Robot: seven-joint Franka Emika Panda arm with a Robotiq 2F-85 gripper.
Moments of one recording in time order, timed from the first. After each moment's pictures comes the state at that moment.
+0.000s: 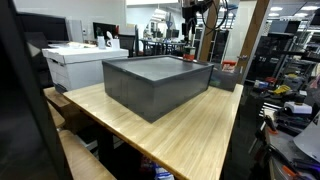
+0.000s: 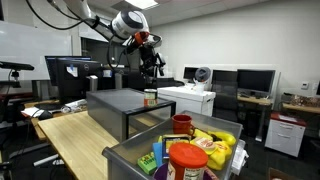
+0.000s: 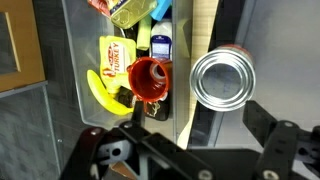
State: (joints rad) arm -0.06 0.24 -0.10 -1.67 -0.48 1.93 0.04
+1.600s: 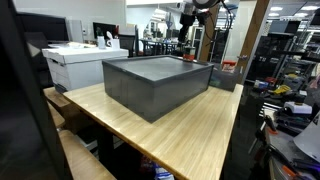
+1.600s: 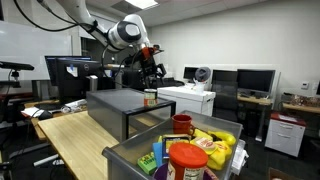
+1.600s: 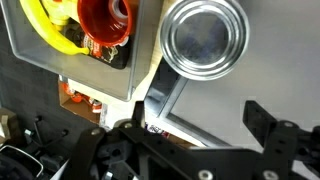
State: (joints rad) arm -0.11 0.20 -0.09 -1.88 -0.29 2.37 -0.27
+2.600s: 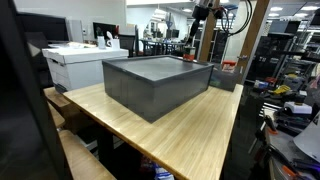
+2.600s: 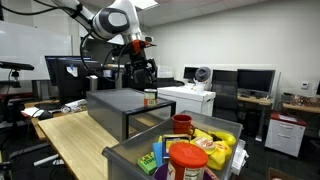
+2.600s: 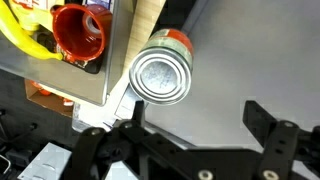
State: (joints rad) arm -0.11 -0.01 -0.11 -2.09 -0.09 2.38 -0.49
